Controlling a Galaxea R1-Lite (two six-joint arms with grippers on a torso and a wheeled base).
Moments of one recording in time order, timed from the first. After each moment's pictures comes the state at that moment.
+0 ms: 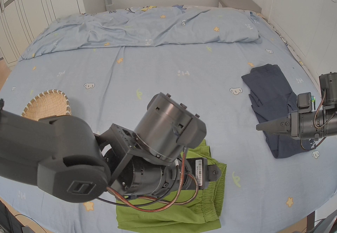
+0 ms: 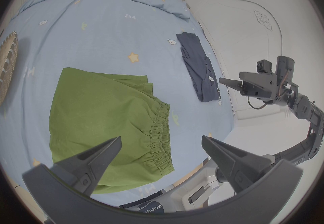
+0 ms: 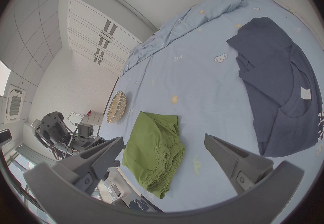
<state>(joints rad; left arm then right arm) -0.97 1.81 -1.18 0.16 0.09 -0.73 0.17 1.47 -0.84 0.02 0.60 0.25</state>
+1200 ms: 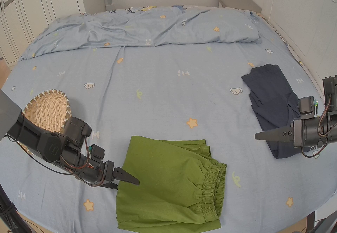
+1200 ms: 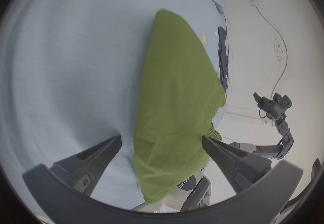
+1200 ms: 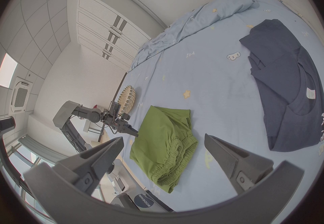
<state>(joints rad) -0.23 1.91 -0.80 0.05 -0.71 -0.28 0.26 1.39 -0.79 0.02 0.60 0.26</state>
